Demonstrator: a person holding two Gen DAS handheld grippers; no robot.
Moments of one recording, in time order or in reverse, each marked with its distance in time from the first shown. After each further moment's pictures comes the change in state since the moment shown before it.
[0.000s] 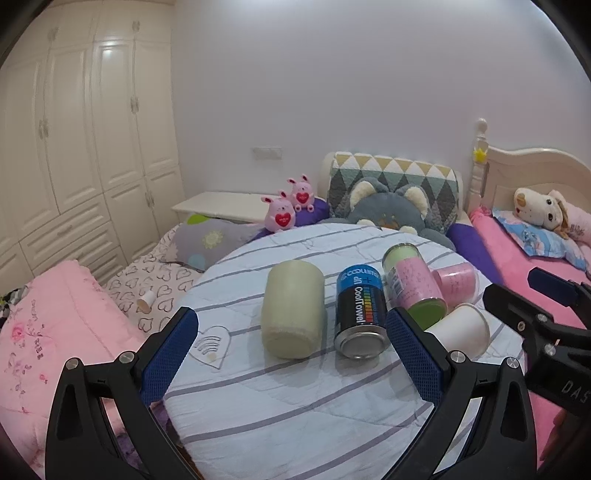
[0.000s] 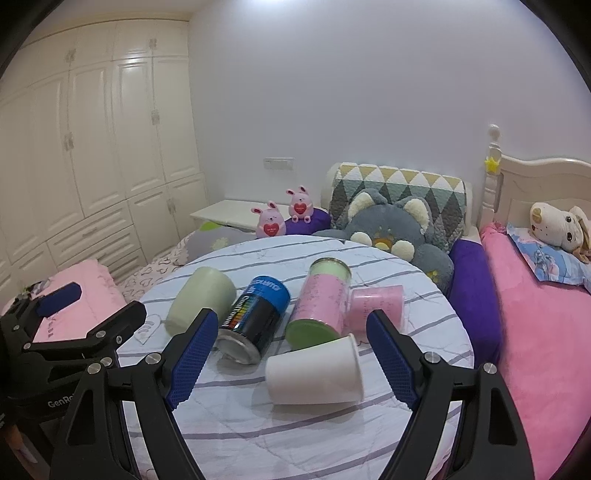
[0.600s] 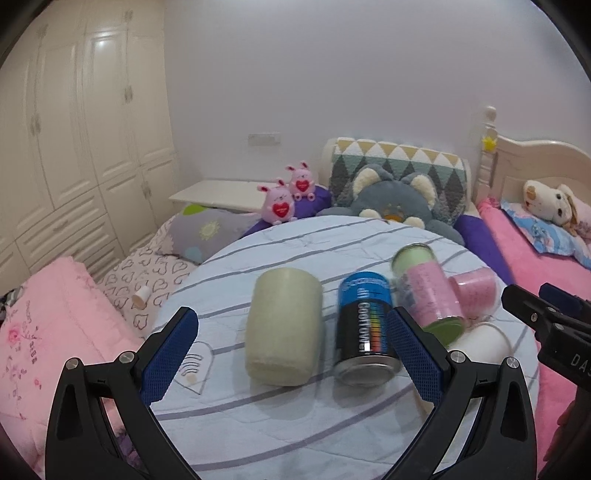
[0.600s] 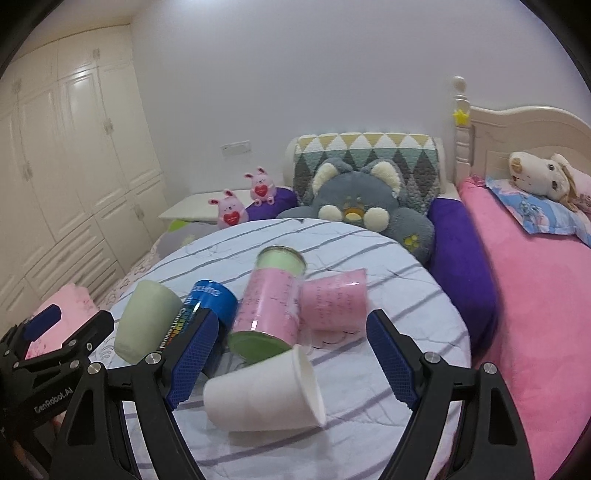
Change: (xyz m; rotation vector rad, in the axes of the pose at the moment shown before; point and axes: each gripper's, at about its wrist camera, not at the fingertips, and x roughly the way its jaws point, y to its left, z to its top) left arm 0.051 -0.002 0.017 -0.007 0.057 0.019; right arm 0.050 -0.042 0.008 0.144 0.092 -0.057
